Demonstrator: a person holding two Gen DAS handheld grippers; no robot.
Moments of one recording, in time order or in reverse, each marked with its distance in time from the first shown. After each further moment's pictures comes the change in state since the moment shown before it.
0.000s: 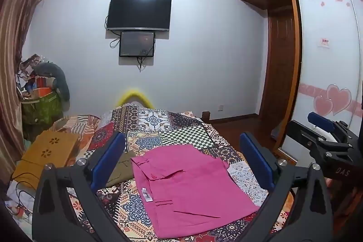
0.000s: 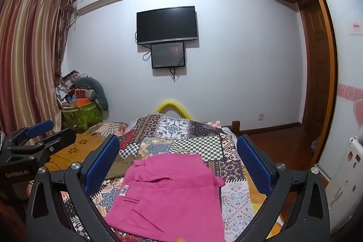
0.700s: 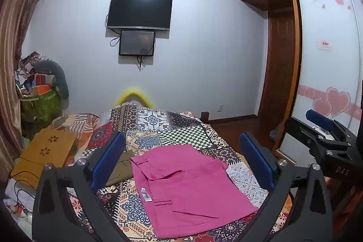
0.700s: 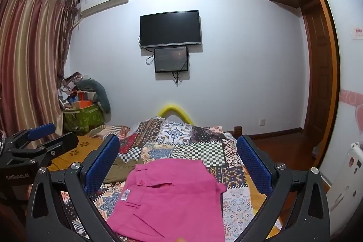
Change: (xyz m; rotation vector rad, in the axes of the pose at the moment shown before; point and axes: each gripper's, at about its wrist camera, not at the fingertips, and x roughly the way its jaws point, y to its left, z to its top) left arm 0.002 0.007 0.003 -0.008 0.001 -0.009; right arm 0.004 0.000 0.000 -0.013 -0.028 0.022
